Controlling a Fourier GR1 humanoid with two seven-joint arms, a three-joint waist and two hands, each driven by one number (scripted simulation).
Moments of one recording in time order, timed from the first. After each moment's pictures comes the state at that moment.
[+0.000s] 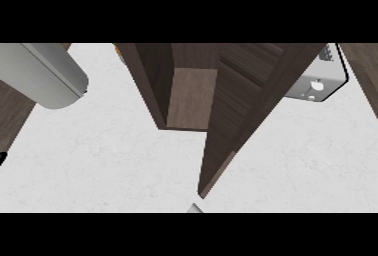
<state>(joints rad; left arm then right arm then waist) 0.35 1.15 -0.40 -1.73 1.26 -0.17 -0.91 -0.38 -0.15 0.87 -2.34 0.02 -0.30 0.65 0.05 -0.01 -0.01</state>
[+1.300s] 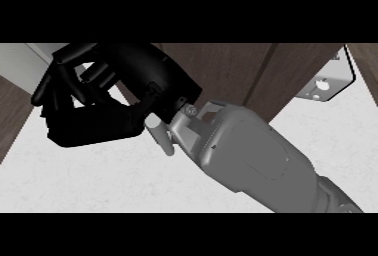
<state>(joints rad) 0.49 1.20 -0.15 -1.60 1.28 -0.40 -0.83 -1.12 0.00 0.42 -1.43 -0.41 -0.13 0.49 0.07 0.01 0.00</state>
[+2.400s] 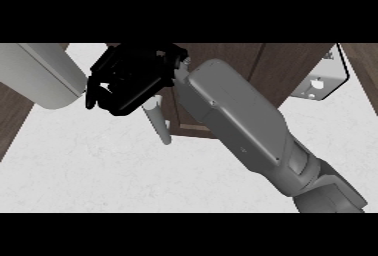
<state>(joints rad) 0.48 1.10 -0.01 -1.53 1.25 -0.48 -0.69 -1.27 0.00 0.39 -0.83 -0.81 0.53 0.43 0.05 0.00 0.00</state>
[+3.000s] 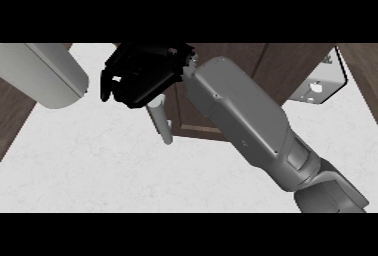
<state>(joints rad) 0.47 1.07 0.05 -1.53 1.24 -0.50 -0.64 -1.28 -0.01 0.37 -0.74 -0.76 0.61 0.31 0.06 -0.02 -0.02</state>
